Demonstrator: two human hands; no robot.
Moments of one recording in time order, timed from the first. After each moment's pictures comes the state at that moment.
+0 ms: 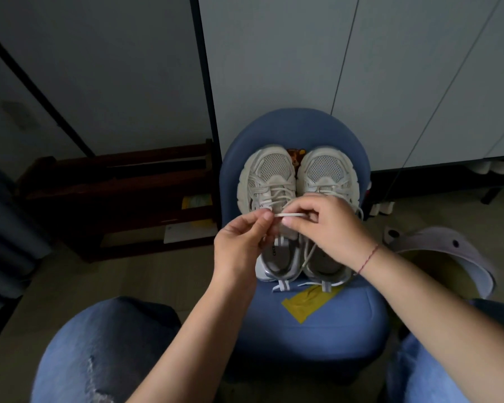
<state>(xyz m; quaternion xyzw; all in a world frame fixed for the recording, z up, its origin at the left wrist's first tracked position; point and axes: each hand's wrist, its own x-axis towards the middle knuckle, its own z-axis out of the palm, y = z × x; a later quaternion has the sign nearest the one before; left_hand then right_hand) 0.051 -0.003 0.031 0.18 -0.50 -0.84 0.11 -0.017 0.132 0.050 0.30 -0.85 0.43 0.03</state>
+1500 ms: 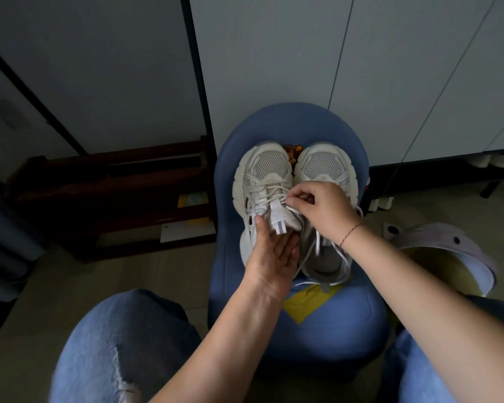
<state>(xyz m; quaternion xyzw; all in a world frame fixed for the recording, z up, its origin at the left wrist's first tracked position) 0.026 0.035 0.005 0.31 -0.30 -0.90 -0.05 -0.064 0.128 0.023 0.23 -0.89 0.40 0.05</state>
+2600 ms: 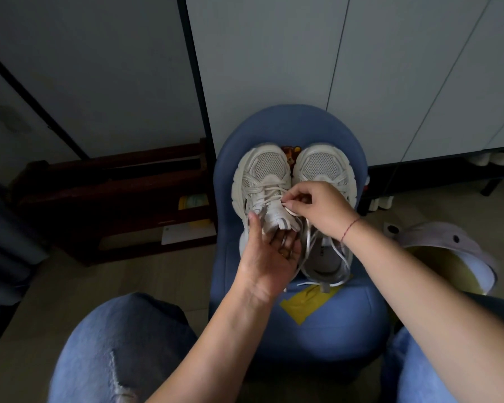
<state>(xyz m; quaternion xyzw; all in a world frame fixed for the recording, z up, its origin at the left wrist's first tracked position) 0.026 0.026 0.013 0.29 -0.23 -0.93 -0.07 -0.067 0.129 0.028 0.20 -0.88 0.42 -0.04</state>
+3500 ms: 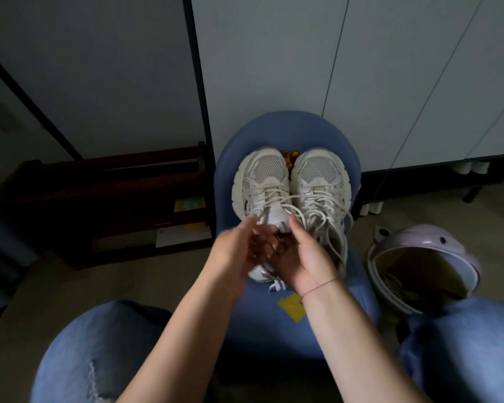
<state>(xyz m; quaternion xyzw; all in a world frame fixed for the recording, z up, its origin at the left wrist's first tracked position) 0.044 -0.016 0.028 0.24 -0.54 -0.81 -0.04 0.011 0.081 -0.002 -0.18 -0.29 0.90 -0.27</state>
